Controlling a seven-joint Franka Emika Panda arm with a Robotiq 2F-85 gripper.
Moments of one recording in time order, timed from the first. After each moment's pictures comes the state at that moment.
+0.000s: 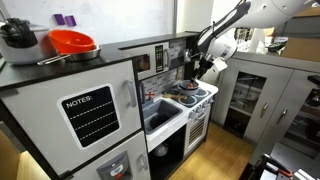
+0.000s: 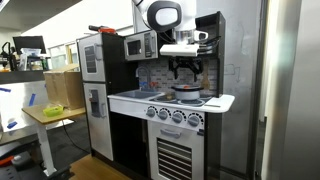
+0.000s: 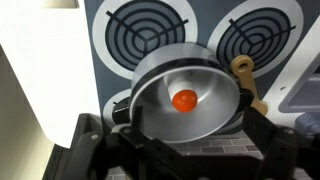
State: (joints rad) arm -0.36 0.44 -0.03 -1.87 0.50 2.55 -0.87
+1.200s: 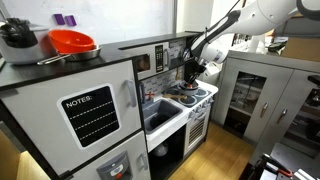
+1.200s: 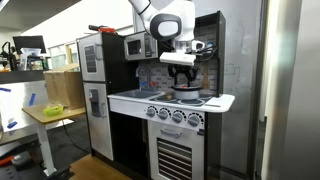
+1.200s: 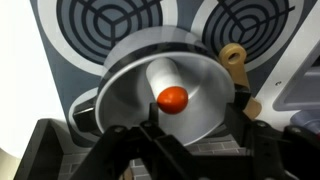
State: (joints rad) arm -0.38 0.53 0.05 -1.79 0.50 2.55 -0.84
